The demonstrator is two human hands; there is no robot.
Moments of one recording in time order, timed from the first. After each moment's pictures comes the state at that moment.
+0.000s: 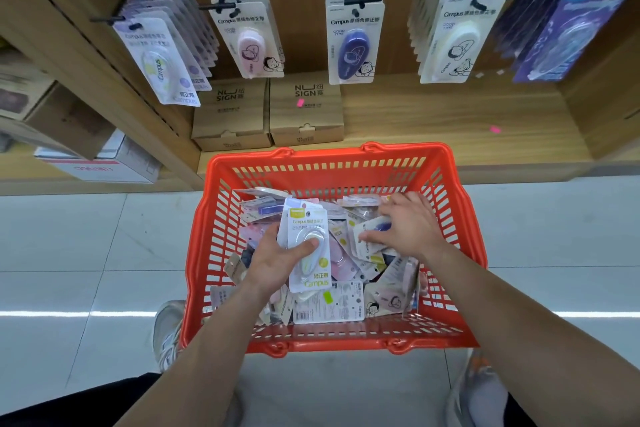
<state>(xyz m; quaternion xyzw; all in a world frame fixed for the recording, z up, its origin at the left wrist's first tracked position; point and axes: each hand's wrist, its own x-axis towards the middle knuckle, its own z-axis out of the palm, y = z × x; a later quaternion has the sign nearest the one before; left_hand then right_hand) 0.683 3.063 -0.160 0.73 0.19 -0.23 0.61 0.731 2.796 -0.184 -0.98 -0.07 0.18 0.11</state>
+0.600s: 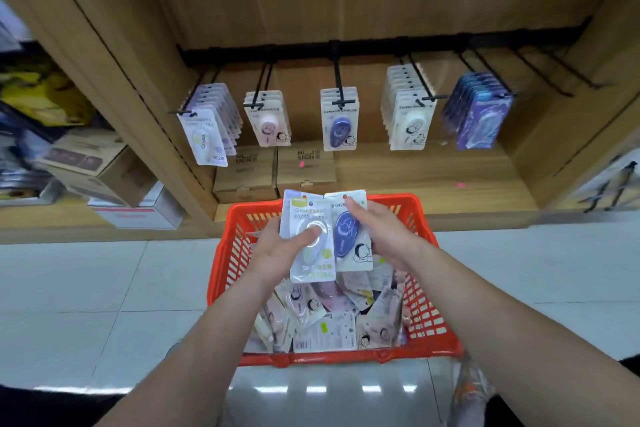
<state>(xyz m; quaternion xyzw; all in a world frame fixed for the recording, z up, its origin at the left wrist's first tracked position) 0.687 3.042 -0.032 0.73 0.15 -0.16 0.64 0.714 2.837 -0.037 -0.68 0.09 0.22 0.69</state>
